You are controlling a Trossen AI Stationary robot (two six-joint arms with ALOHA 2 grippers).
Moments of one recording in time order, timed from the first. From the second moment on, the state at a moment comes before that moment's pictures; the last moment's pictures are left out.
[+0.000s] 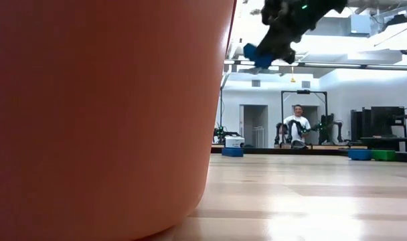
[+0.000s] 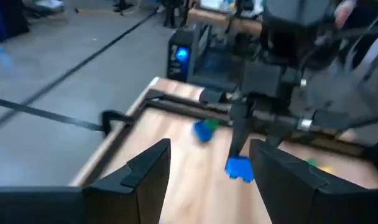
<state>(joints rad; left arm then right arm) 0.39 1.47 1.49 -0.28 0.19 -0.05 -0.30 1.23 1.05 -0.49 -0.18 0.19</state>
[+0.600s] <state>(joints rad) 0.21 1.59 1.49 0.27 0.01 -0.26 -0.28 1.05 0.91 -0.10 -0.18 0.10</state>
